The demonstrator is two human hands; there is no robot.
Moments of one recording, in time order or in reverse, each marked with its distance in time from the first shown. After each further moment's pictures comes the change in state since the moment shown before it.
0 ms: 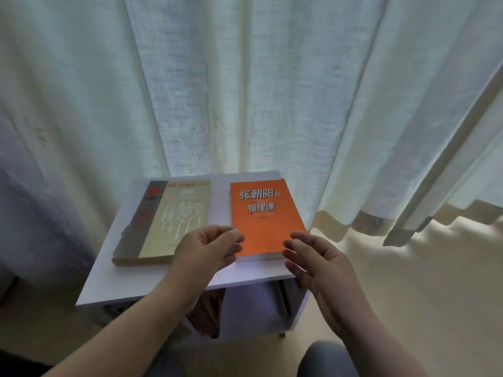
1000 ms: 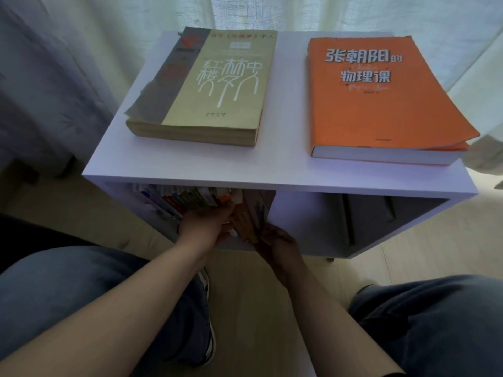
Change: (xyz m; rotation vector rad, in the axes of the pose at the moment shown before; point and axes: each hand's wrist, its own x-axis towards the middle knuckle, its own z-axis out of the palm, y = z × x) left_hand 0.082 -0.204 -0.077 -0.041 0.370 -0.413; right_hand 0.115 0.320 0.032 -0.020 -0.160 0.483
